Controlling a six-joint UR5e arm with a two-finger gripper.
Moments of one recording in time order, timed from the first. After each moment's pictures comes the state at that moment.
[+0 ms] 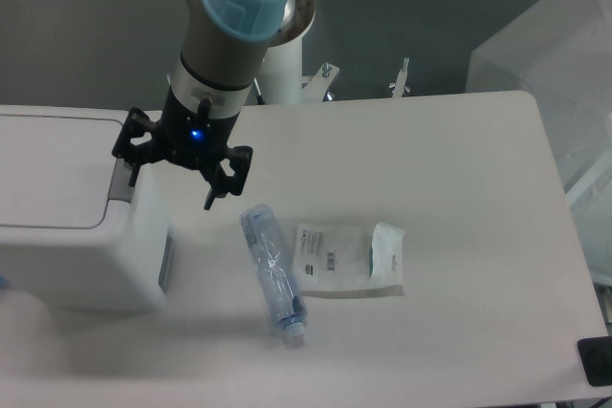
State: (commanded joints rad) arm 2.27 -1.74 -1.44 -1.39 1.11 0.35
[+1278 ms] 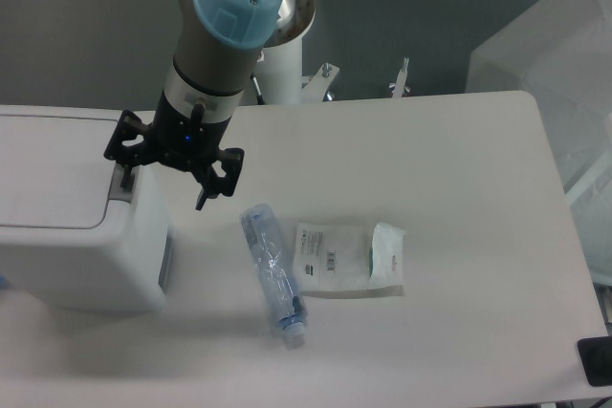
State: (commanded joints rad) arm 2.26 -1.76 -1.46 -1.38 1.12 0.35
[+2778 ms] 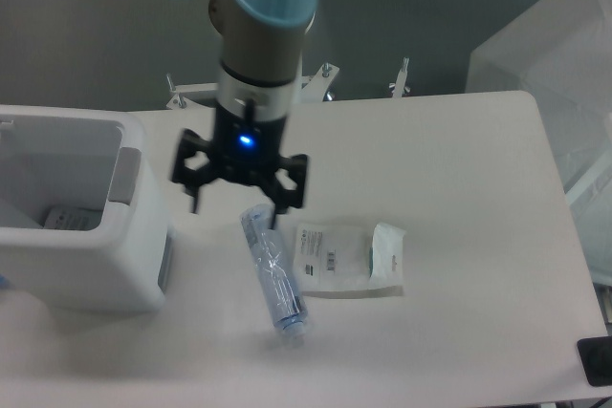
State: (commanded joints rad) arm 2.42 -1.83 -1.44 -1.22 1.39 0.52
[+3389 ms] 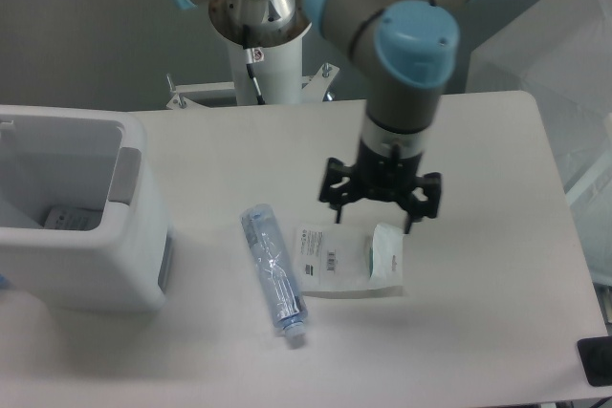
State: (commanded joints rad) arm 2.59 -1.90 -1.46 -1.23 1.47 0.93
